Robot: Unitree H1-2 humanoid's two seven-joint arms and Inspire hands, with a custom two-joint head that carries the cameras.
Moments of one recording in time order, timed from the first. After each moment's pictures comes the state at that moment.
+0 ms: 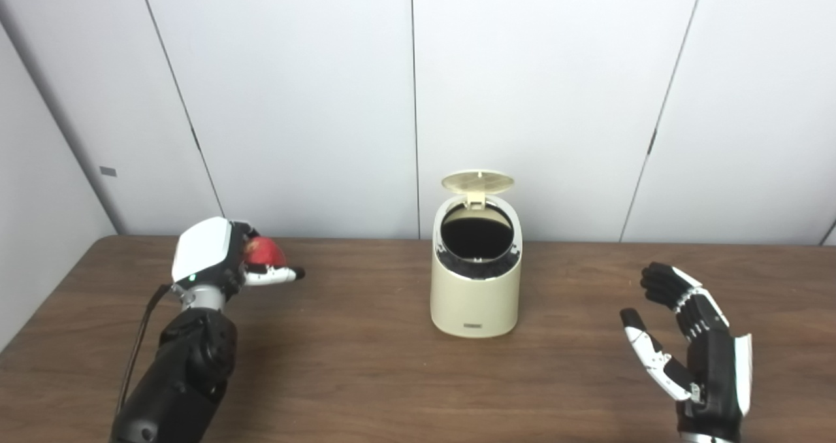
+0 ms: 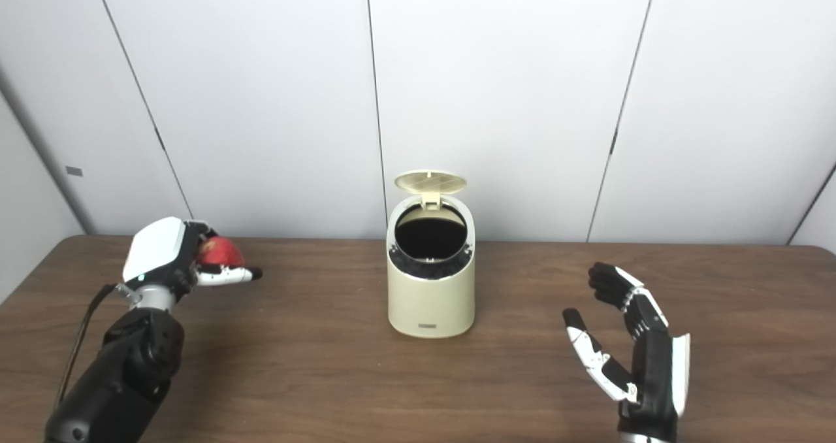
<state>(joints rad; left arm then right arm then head) -0.52 0.46 -0.20 0.22 0.69 0.36 0.16 -0.11 -0.05 -0.03 0.02 -0.22 -0.43 -0.38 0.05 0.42</state>
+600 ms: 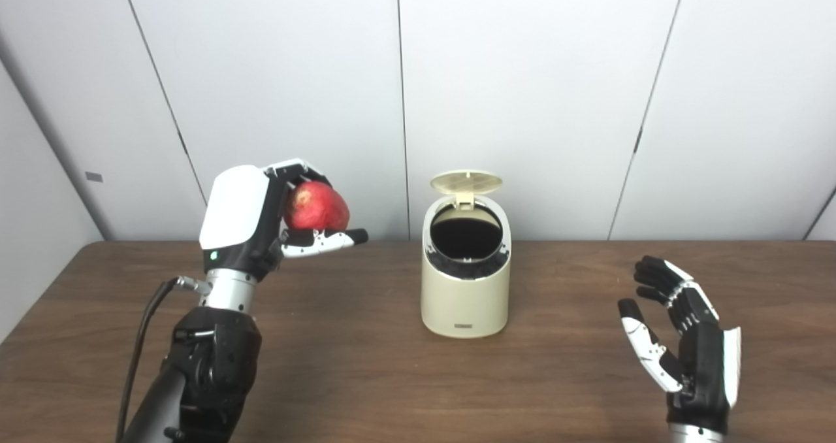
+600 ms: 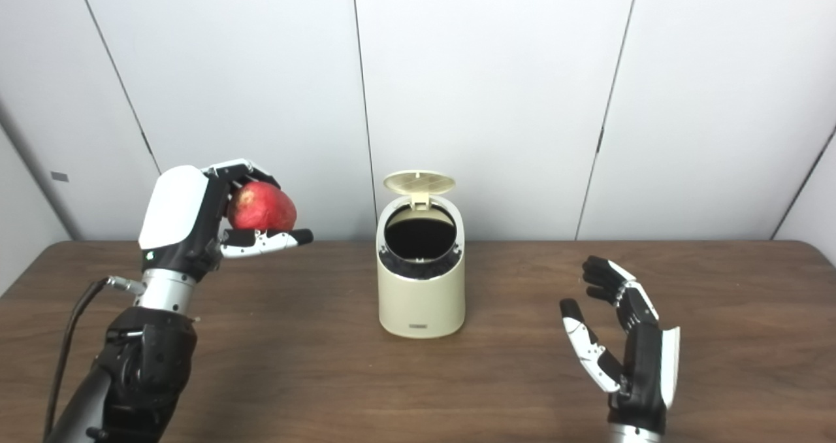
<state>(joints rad) -0.44 0.37 -0.17 -0.25 0.74 0.23 0.11 -0.14 -0.04 -0.02 0.06 -0.26 -0.43 -0.43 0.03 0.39</state>
